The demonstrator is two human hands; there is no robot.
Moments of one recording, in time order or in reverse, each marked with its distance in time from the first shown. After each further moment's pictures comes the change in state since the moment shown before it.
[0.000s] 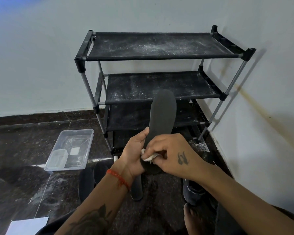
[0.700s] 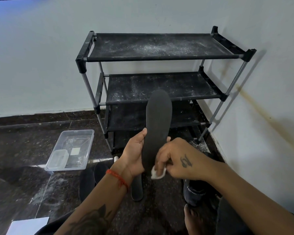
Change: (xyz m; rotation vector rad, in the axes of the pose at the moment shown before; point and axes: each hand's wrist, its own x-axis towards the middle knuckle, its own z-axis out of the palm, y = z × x) left_hand 0.002 0.000 -0.006 0.105 0.085 0.009; right_hand -0.008 0.010 -0.013 -0.069 -0.343 0.110
